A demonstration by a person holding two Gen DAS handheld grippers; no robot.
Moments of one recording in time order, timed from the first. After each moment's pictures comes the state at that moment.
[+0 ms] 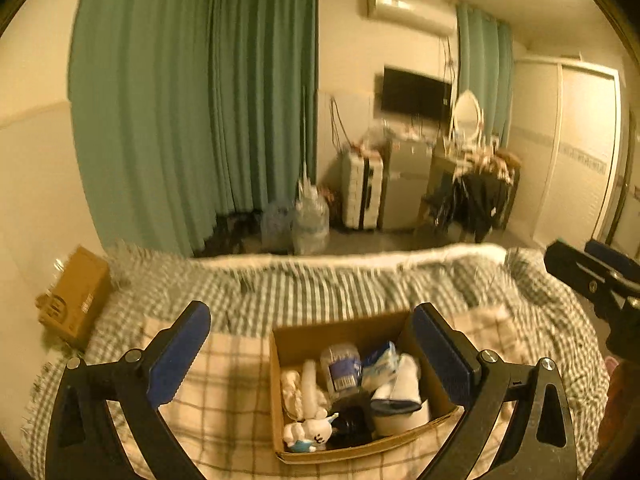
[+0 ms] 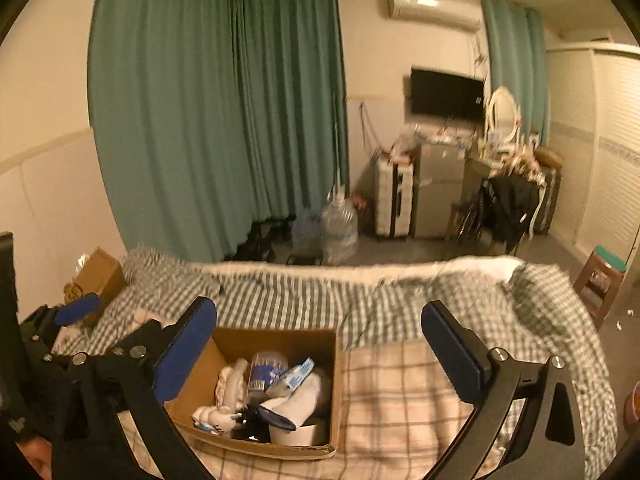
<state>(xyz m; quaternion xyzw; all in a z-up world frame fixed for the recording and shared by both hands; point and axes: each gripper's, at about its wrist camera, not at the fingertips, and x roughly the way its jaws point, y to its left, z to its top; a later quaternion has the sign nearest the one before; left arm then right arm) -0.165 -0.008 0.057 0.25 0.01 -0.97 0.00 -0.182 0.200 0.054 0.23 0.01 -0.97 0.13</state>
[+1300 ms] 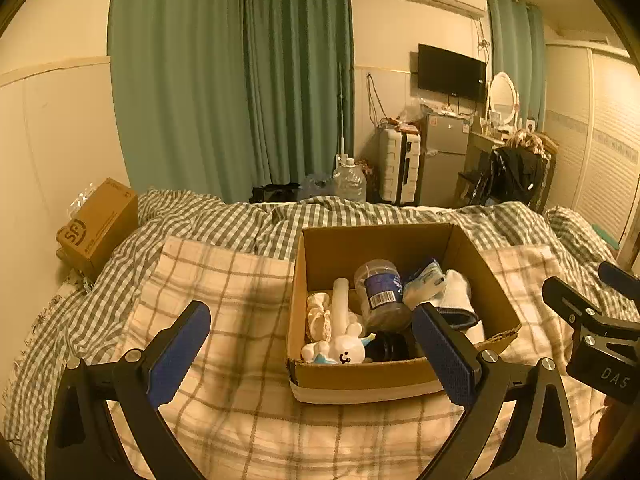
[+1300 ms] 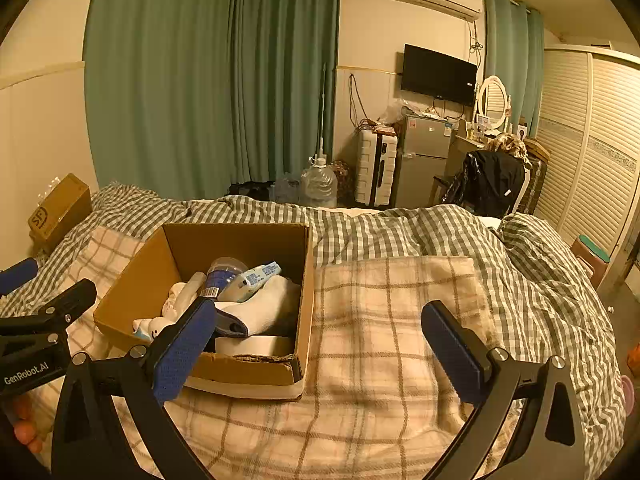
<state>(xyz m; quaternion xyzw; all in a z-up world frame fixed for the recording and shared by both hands) -0.134 -0.007 -0.070 0.28 0.01 -0.96 0.07 -0.167 0.208 -0.093 0.27 0.05 -0.96 0.10</state>
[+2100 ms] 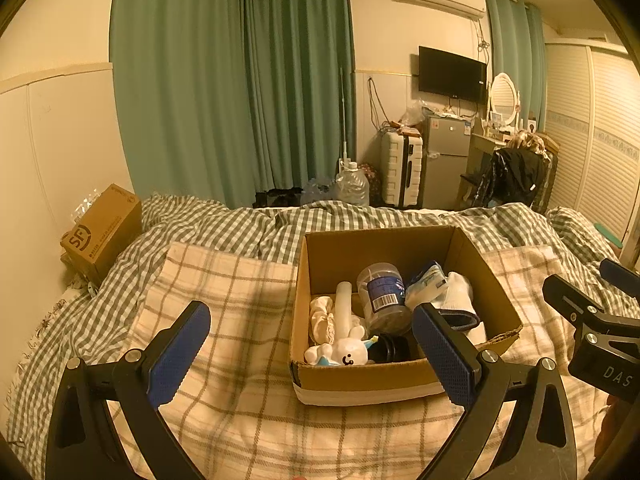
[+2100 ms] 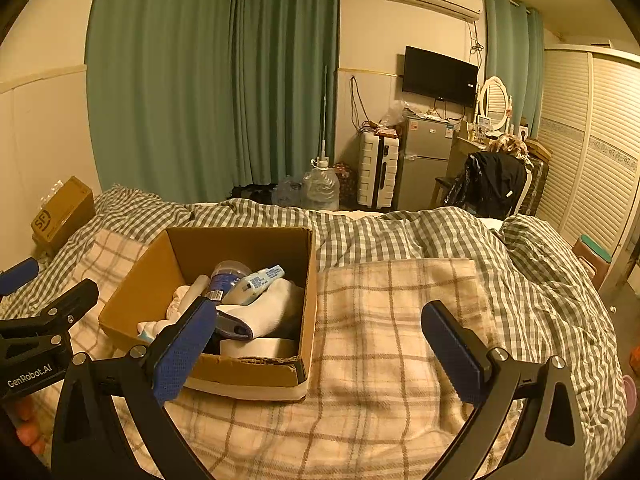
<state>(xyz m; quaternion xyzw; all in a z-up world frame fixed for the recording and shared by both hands) -0.132 -0.008 -0.070 0.27 0.00 -0.96 0.08 -0.165 0.205 -0.091 0.26 0.05 -0.96 0.10</state>
